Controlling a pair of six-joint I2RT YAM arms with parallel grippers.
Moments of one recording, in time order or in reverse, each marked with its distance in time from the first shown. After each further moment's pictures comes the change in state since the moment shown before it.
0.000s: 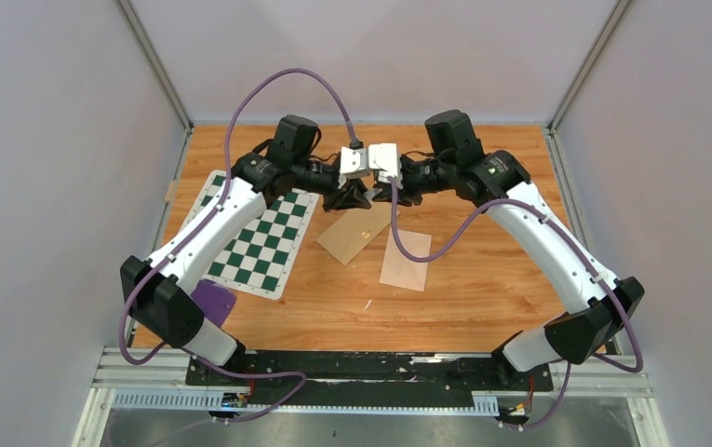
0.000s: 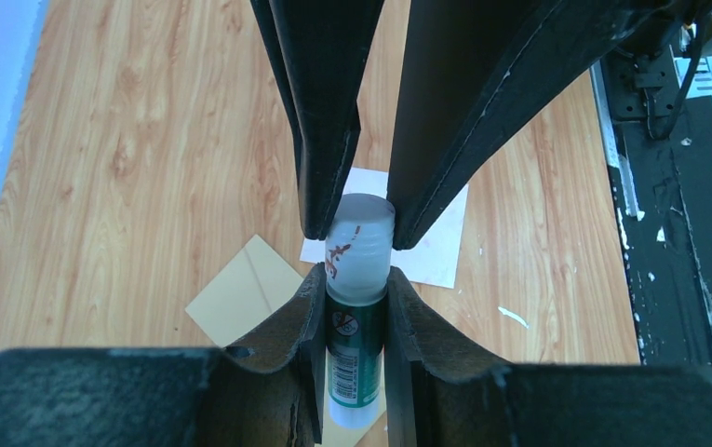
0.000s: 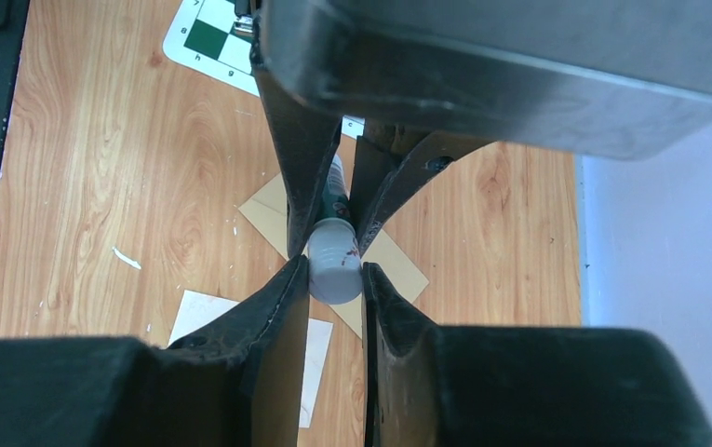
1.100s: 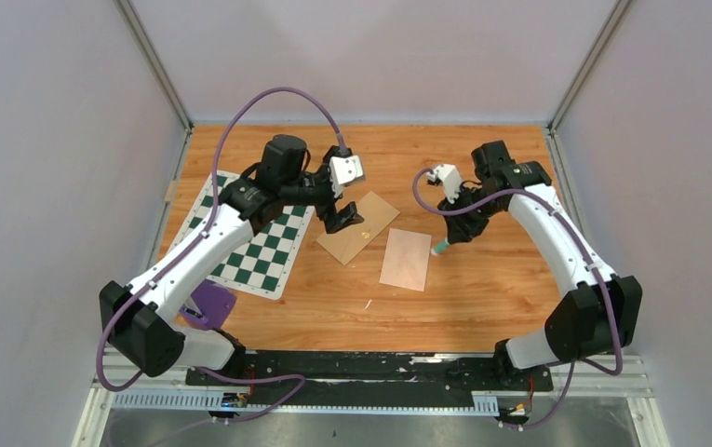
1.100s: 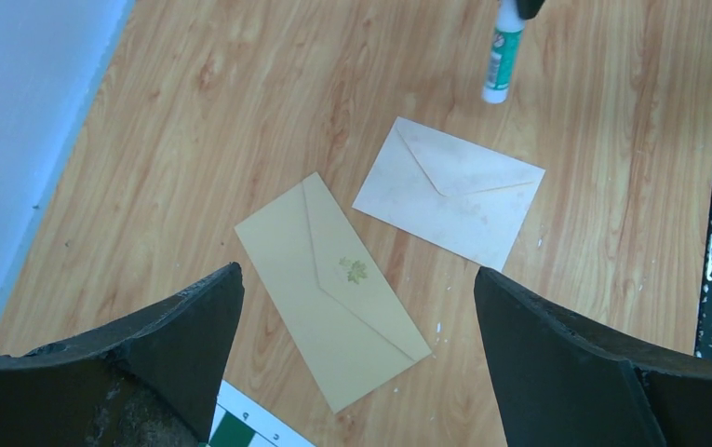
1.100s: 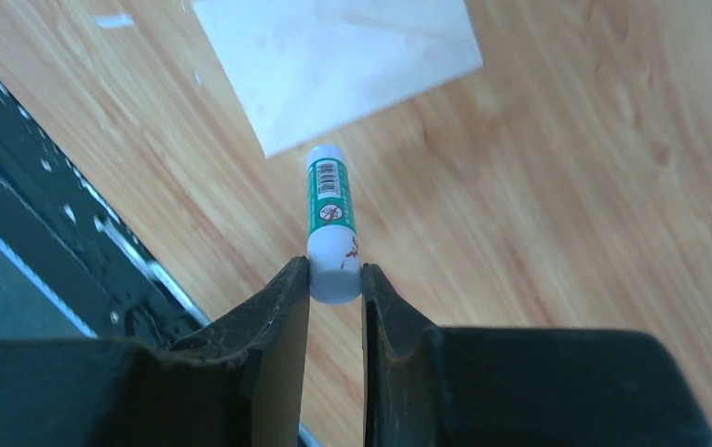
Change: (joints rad) left arm -0.029 -0.169 -0.222 0.198 -0.285 -0.143; right arm -0.341 -0.042 -0.307 -0.248 0.232 0.327
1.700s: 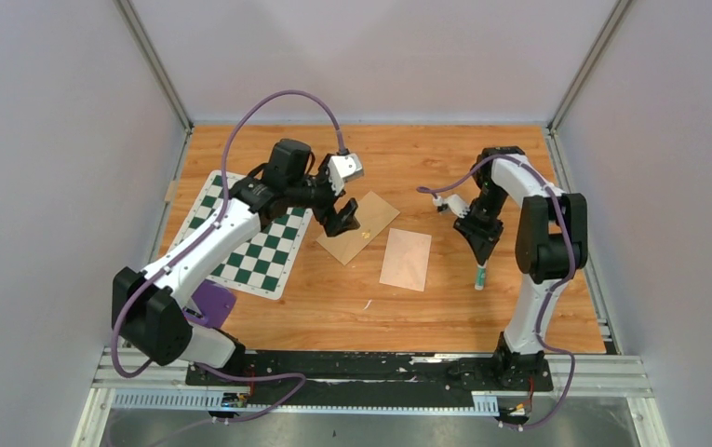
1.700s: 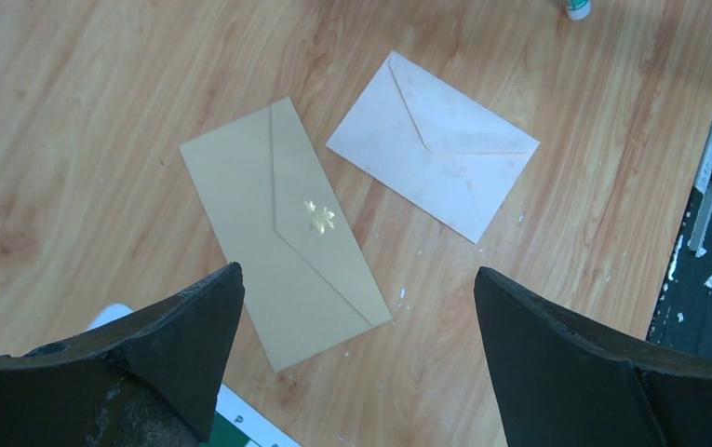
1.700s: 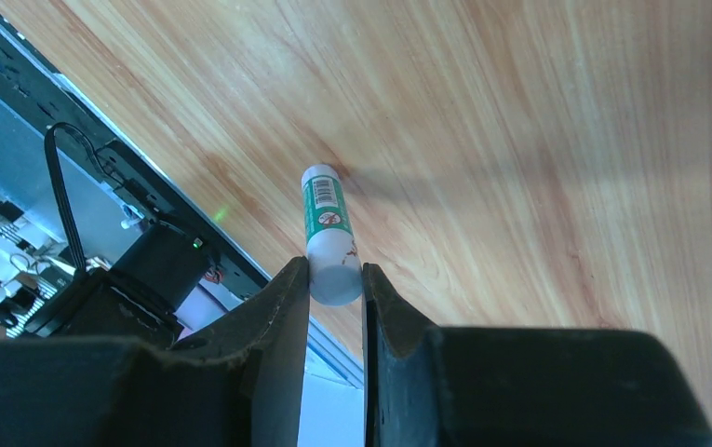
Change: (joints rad) left arm 0.037 0.048 -0.044 -0.013 -0.038 -0.134; right arm -0.182 0.523 0.156 -0.386 0.208 -0.356
